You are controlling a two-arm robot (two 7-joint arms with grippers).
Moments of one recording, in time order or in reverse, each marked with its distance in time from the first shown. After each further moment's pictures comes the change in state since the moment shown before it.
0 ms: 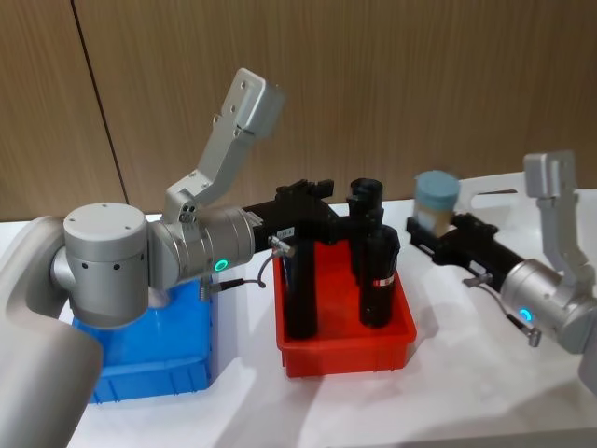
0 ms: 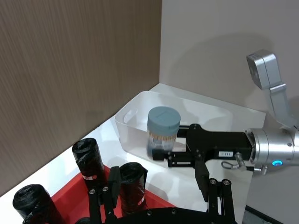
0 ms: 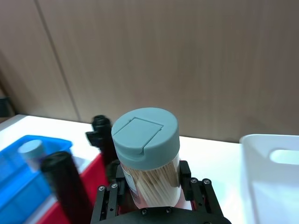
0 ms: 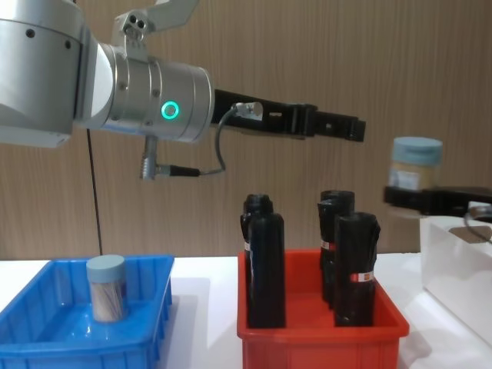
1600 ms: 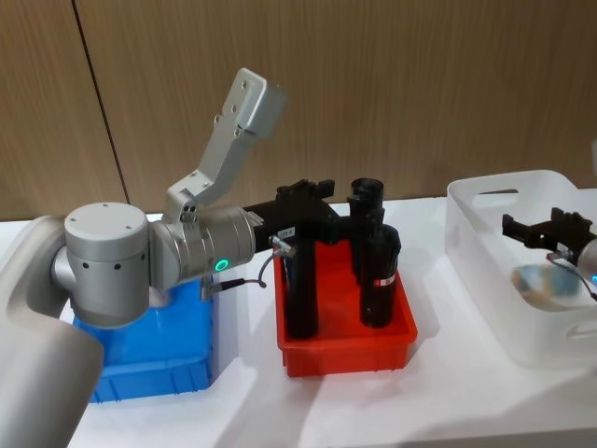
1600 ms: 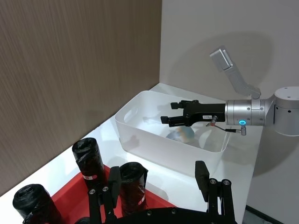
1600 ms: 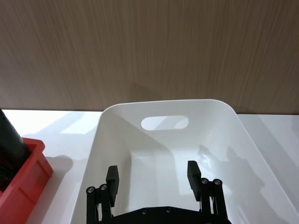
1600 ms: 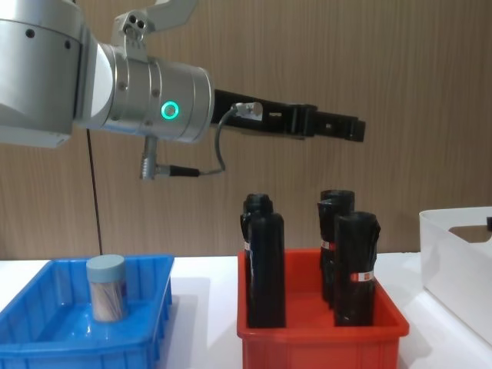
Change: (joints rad) left arm 0.000 0.000 0.000 0.000 0.000 0.000 0.000; right arm 0.233 0.044 0.097 0.401 -0.115 0.054 -0.076
